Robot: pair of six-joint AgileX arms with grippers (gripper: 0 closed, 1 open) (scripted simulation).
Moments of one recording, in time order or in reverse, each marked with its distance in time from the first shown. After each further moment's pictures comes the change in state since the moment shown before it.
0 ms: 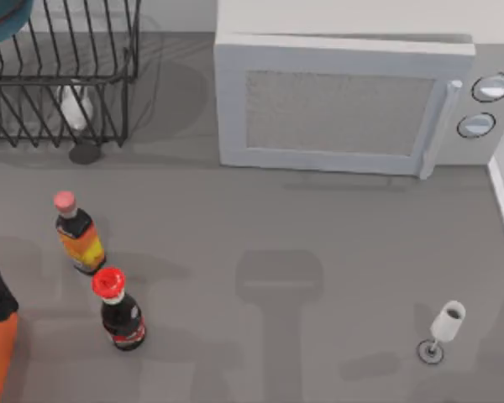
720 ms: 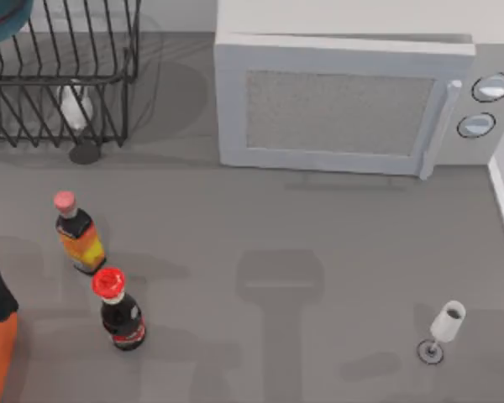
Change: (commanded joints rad) left arm 0.000 0.000 0.000 0.000 0.000 0.000; right arm 0.003 -0.097 0.076 -0.157 0.000 0.020
